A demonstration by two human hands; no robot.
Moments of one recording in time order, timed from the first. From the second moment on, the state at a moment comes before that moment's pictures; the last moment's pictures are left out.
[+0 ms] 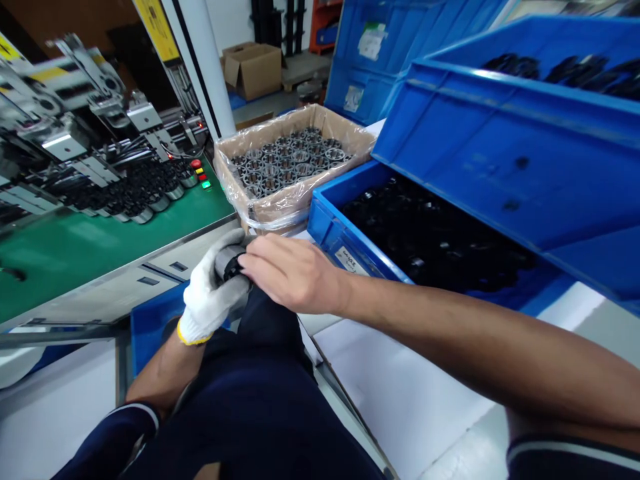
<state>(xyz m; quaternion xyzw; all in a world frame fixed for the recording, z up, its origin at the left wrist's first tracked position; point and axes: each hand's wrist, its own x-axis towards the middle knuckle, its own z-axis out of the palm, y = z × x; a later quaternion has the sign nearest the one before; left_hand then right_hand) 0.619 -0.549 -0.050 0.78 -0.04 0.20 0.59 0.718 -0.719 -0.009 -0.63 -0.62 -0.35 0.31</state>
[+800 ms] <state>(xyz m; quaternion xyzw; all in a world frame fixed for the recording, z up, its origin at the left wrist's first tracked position) 0.607 -0.557 -0.026 0.80 -0.01 0.17 0.58 0.719 -0.728 0.006 -0.56 -0.68 -0.44 0.16</state>
